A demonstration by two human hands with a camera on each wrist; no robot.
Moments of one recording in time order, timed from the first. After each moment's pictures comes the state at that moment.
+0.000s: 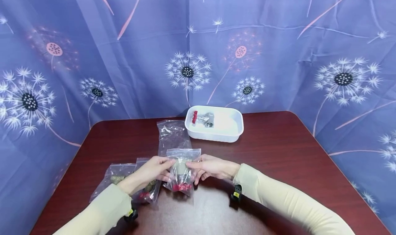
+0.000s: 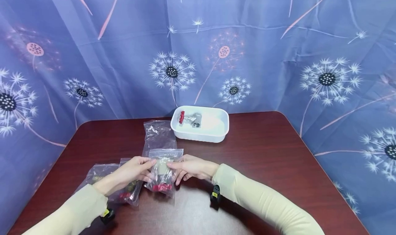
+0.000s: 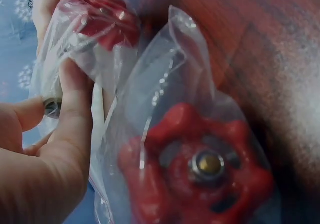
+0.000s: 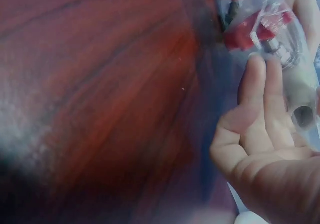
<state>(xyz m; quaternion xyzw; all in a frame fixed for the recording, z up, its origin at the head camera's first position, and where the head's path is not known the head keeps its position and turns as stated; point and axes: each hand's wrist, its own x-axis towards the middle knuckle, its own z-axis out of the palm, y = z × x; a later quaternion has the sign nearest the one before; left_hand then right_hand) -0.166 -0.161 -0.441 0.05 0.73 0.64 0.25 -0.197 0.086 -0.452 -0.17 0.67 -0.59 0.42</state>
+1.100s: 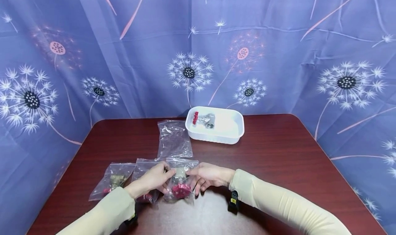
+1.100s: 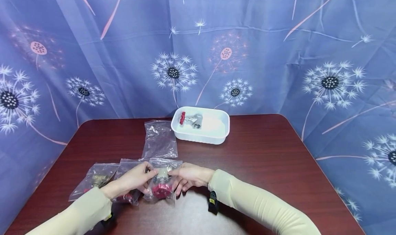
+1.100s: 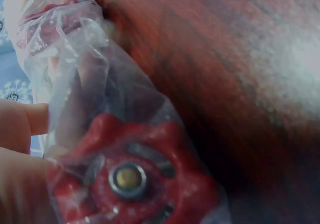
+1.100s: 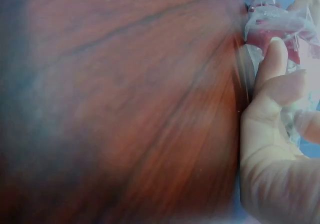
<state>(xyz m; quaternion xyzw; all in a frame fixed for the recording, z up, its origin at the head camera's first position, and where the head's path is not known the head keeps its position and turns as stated) -0.148 -0.146 -0.457 -0.01 0.82 0.53 0.20 -0.187 0.080 -0.476 -0.10 0.66 -0.59 0.46</state>
